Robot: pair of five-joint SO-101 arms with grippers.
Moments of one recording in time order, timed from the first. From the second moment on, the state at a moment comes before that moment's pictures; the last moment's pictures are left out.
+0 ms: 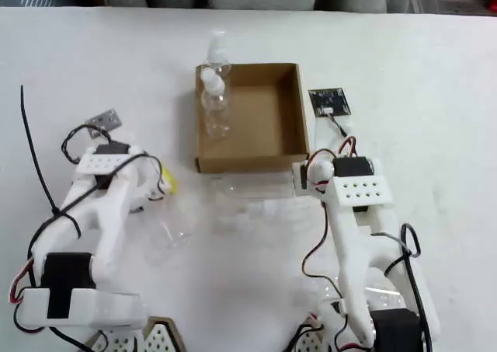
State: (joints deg) left arm -6.8 -2.8 41.3 57.7 34.2; right arm -8.2 -22.2 42.6 55.6 2.6
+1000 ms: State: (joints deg) left arm -6.2 5.8 36.0 58.9 29.4; right arm -8.2 -22.2 42.6 55.6 2.6
